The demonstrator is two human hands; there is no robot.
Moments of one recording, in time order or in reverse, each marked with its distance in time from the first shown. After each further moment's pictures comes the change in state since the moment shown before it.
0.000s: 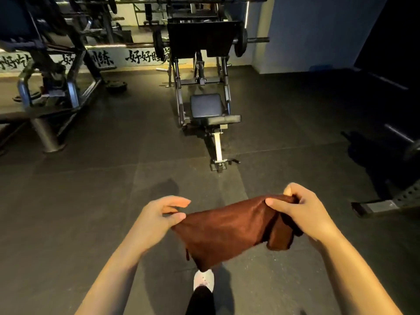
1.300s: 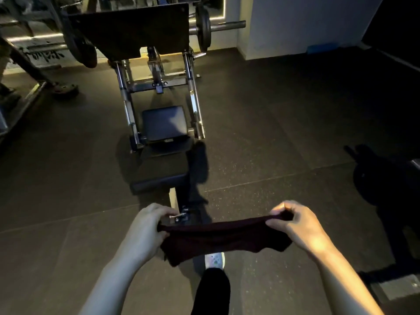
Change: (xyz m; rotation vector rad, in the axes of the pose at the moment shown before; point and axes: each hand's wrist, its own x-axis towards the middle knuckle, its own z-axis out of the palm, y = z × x) left_hand 0.685 0.154 0.209 0.579 -0.114 -0.046; right_hand 0.684 0.086 -0.253 -0.163 -0.037 0.139
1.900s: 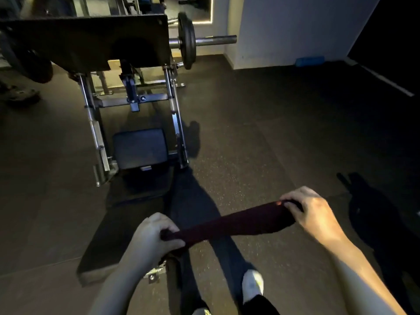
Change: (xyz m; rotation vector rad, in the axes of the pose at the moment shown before) left_hand 0.313 0.031 -0.035 -0.164 -0.102 0.021; right_hand 0.315 -0.068 -0.083 -0.574 0.129 -0.320
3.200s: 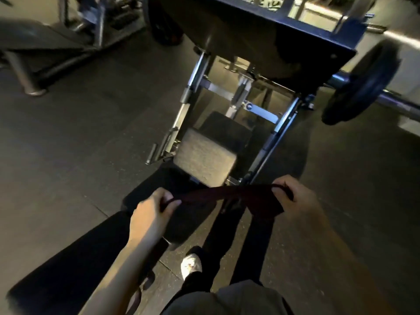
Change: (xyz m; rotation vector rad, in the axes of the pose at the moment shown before) left_hand 0.387 -0.075 -0.128 -0.427 0.742 -0.765; right_hand 0.619 -0.130 0.128 0.303 -0.573 -0.483
